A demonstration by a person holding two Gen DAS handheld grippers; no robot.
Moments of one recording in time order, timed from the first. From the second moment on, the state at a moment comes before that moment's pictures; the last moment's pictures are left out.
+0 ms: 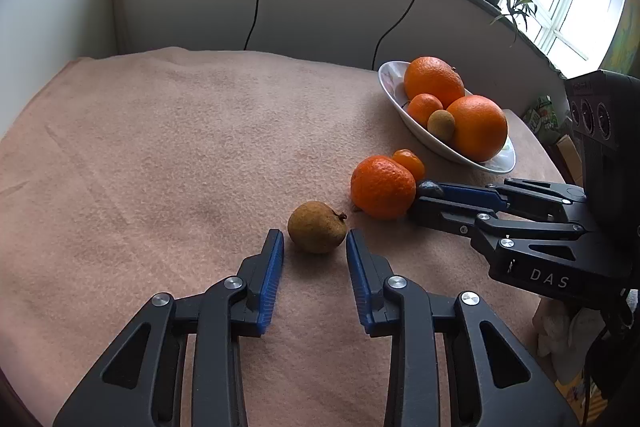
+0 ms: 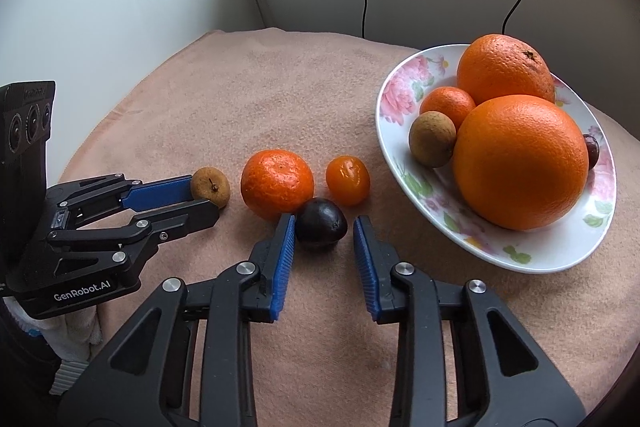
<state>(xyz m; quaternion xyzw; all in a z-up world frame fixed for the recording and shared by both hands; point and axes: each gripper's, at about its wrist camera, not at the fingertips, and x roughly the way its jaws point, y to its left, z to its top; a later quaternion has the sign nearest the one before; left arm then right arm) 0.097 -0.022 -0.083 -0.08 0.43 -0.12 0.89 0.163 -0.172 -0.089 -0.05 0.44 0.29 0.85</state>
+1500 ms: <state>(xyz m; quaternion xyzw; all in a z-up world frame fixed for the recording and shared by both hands) 0.089 -0.027 -0.056 -0.08 0.39 -0.13 0.91 0.133 -0.201 -0.058 -0.04 0.40 0.28 0.87</state>
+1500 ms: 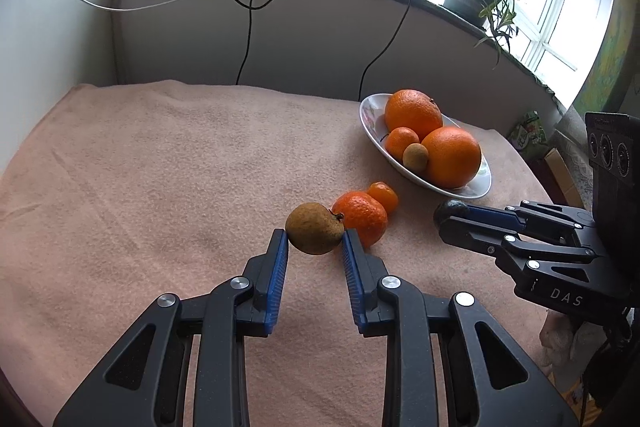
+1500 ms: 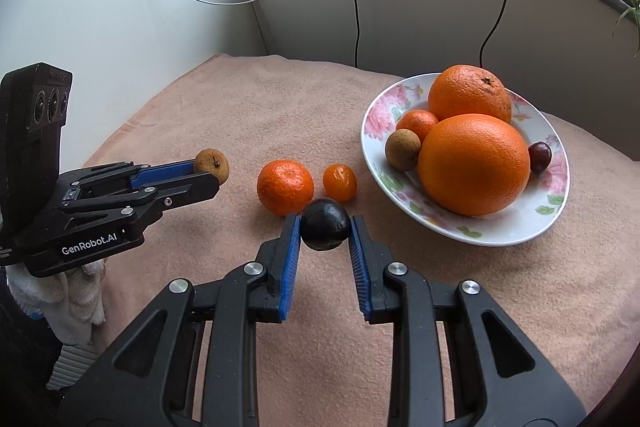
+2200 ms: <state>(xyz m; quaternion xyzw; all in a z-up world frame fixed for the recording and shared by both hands) 0.131 -0.069 -0.029 -0.06 0.36 -0.16 0.92 0.152 -0.273 -0.027 0.00 0.36 0.23 0.90</state>
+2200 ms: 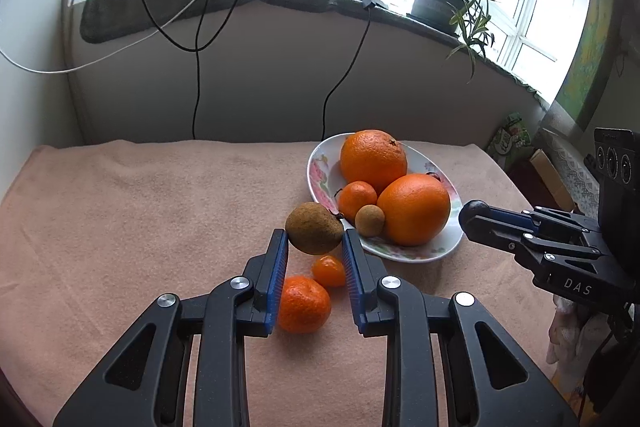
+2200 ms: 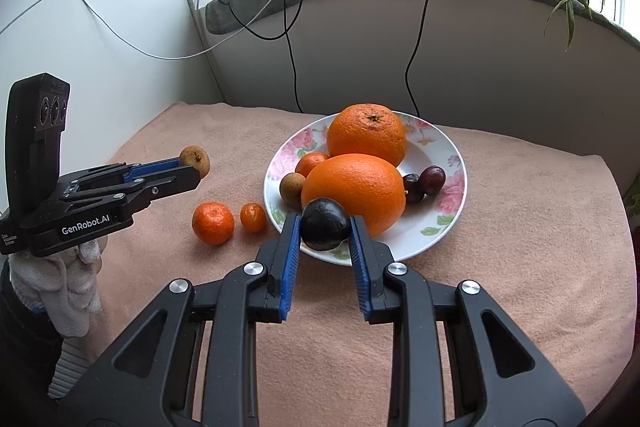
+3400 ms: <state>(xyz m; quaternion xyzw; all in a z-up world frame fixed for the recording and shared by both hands) 0.186 -0.103 -0.035 -0.04 0.37 -0.18 0.91 0.245 -0.314 -0.038 0.02 0.38 0.17 0.91</state>
